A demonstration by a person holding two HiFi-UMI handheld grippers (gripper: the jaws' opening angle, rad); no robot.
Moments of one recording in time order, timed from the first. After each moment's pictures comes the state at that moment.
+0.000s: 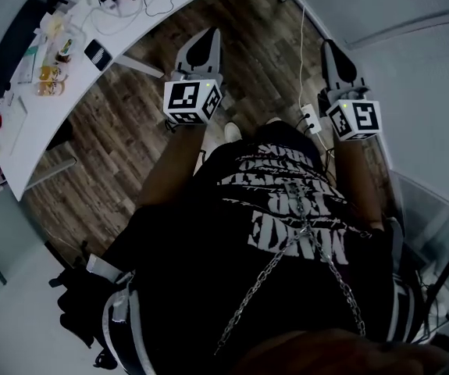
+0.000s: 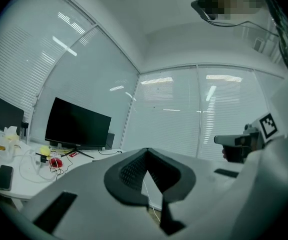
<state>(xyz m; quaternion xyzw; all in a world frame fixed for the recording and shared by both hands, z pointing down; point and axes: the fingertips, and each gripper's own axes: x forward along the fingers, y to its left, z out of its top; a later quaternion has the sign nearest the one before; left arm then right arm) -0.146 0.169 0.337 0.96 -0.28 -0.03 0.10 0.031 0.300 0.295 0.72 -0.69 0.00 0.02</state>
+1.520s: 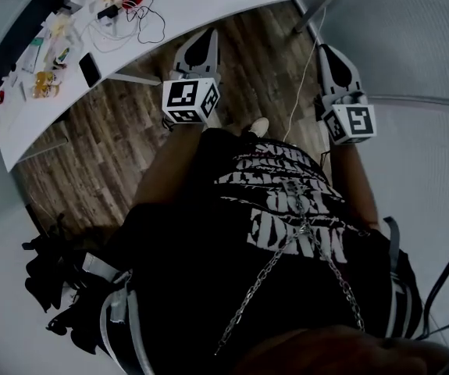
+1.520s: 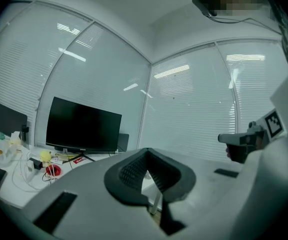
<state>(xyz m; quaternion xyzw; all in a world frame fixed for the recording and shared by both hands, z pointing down) 0.025 0.026 0.345 0.91 -0.39 0.00 0.09 0.223 0.122 0.310 0.63 -0.77 0.02 0.01</state>
